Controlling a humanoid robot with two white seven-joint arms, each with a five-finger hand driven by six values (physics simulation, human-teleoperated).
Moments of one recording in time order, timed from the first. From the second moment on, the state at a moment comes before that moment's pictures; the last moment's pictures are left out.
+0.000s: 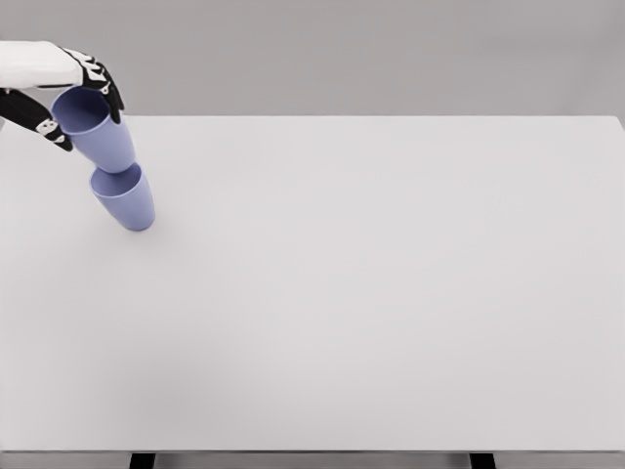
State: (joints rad) left arm -1.43 1.05 -1.40 -1.25 0.19 -0.61 -0.54; right arm -0.02 0.00 -0.04 0.13 0.07 -0.13 0.50
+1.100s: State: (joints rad) left arm -1.42 1.05 -1.43 -1.22 0.20 -0.61 -0.54; right arm -0.02 0.00 -0.04 0.13 0.07 -0.13 0.50
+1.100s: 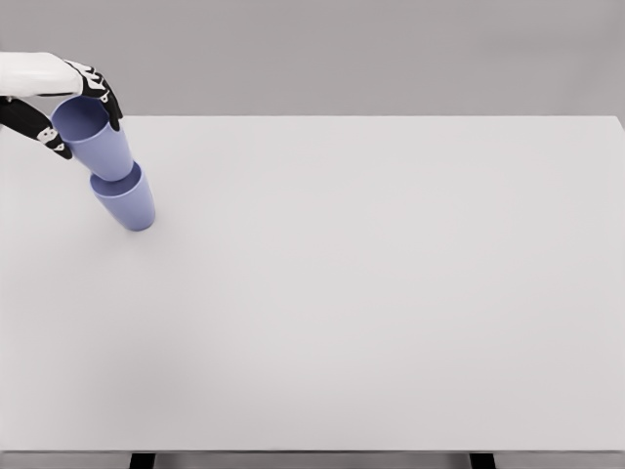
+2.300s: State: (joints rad) left arm -1.40 1.05 -1.43 -1.23 0.20 -0.61 -0.53; right arm -0.02 0.00 -0.04 0.13 0.07 -0.13 0.50
